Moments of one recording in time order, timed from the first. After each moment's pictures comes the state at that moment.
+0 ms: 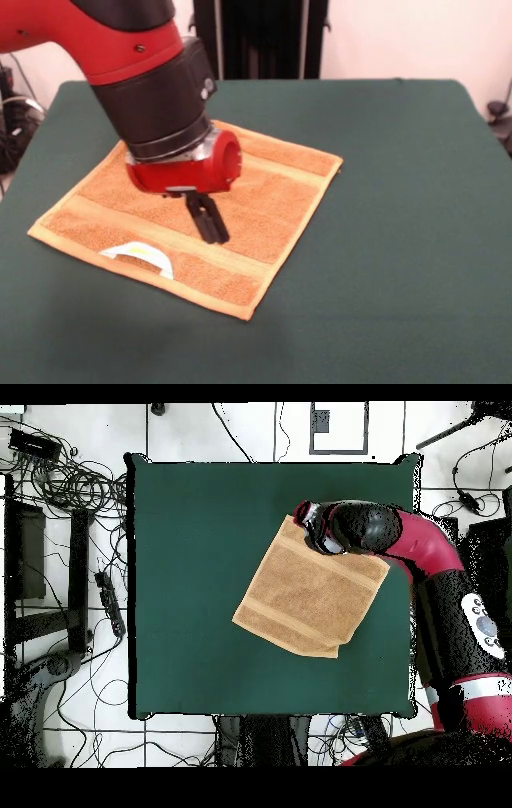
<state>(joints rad) -0.71 -0.38 0.64 1.27 -0.35 0.79 1.95</state>
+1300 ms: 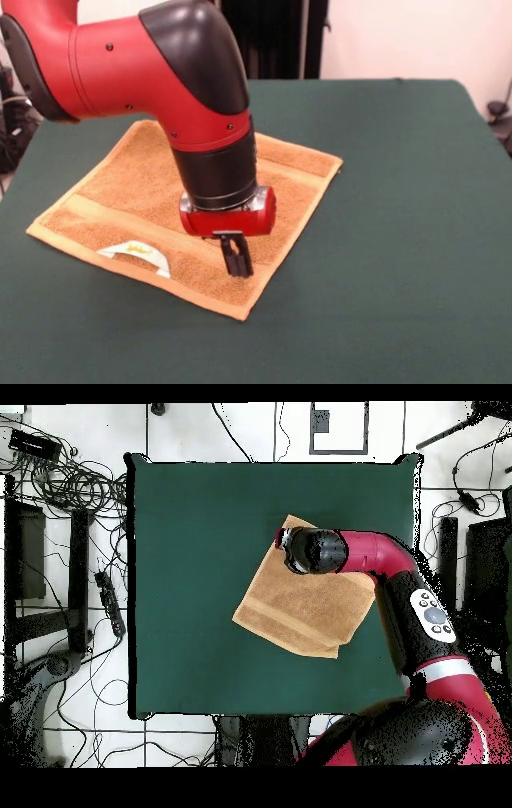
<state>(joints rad) -0.63 -0.28 0.58 1.28 -0.59 0.63 1.95</state>
